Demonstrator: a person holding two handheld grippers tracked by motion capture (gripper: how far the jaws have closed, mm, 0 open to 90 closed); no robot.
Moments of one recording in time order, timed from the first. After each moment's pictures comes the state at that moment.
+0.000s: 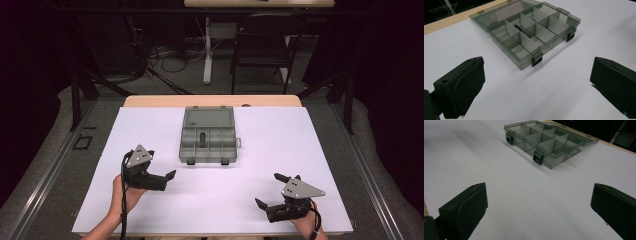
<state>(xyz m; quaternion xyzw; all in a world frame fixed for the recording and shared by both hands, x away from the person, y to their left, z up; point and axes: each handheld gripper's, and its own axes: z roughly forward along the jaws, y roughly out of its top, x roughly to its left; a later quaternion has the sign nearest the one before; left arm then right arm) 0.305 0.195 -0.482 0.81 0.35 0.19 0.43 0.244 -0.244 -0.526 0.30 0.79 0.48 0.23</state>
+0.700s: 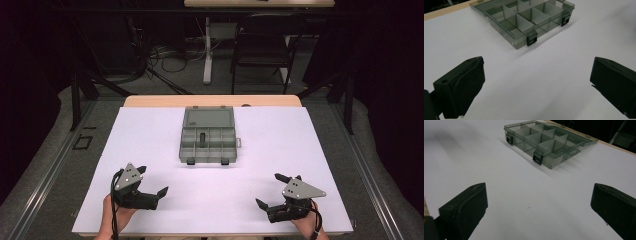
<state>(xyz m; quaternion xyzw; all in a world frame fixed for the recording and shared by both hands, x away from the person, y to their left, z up) 0.266 0.215 -0.505 0.80 0.36 0.19 0.44 0.243 -0.245 -0.526 0.30 0.79 0.48 0.23</state>
